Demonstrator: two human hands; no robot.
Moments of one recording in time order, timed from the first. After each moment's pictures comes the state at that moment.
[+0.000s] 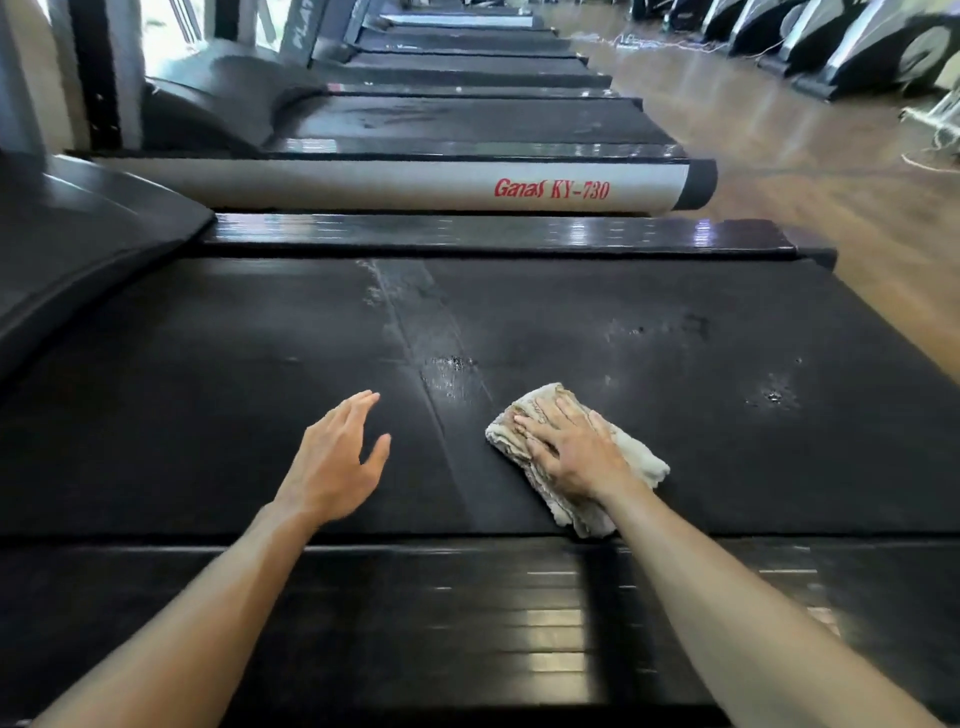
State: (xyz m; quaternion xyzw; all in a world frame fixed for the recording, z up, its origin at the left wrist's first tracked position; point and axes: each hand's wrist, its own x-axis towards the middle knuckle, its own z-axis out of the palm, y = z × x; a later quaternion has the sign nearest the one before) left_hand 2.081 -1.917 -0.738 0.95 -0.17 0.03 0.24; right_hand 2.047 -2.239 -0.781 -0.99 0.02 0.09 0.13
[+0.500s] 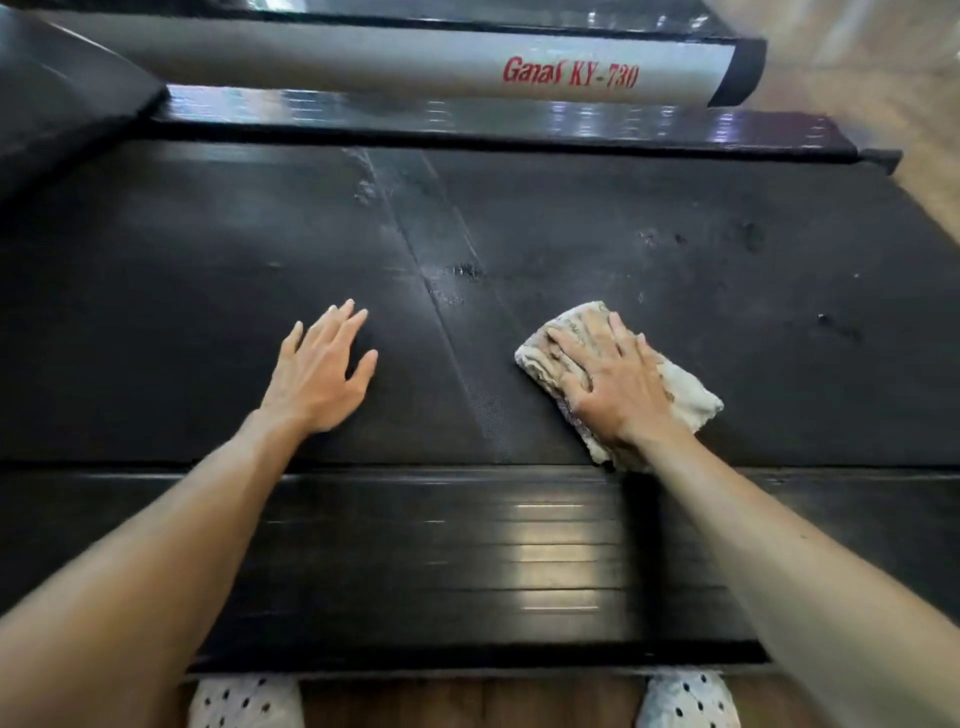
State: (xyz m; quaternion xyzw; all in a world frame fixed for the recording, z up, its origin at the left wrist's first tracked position) left_hand 2.135 -1.891 -0.806 0.97 -0.18 0.00 0.15; right_hand 2.039 -2.240 -0.807 -0.99 0.07 0.03 0.11
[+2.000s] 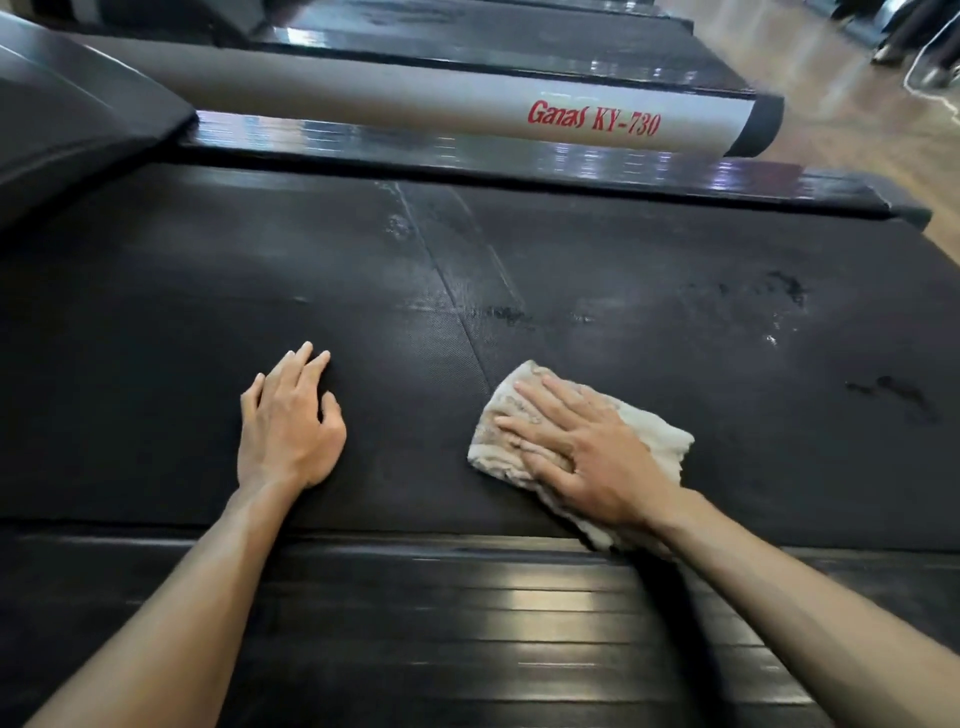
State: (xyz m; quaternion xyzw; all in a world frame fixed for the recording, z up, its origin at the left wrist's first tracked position) left_hand 2.153 -1.844 -0.828 0.97 -0.03 0.09 0.22; right_hand 2.061 -2.180 -0.816 -0.98 -0.18 -0.01 0.11
